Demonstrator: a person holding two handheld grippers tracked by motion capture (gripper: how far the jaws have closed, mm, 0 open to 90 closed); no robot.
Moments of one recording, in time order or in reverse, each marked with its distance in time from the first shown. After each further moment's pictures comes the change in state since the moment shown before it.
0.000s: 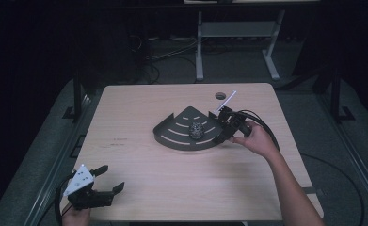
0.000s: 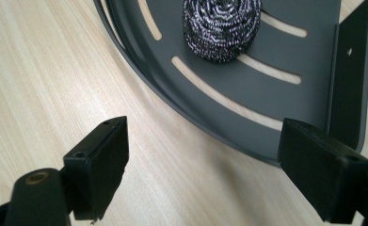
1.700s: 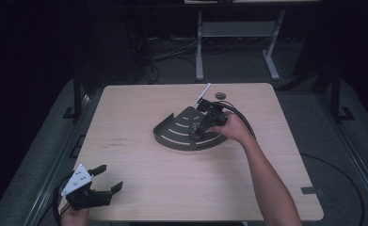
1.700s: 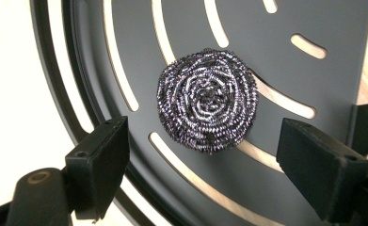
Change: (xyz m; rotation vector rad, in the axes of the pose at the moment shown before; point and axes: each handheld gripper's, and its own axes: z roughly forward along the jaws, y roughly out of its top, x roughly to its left) left arm 0.003 0.000 -0.003 -0.006 0.005 -0.002; right arm -0.015 0.069 0.048 0.084 0.021 -0.009
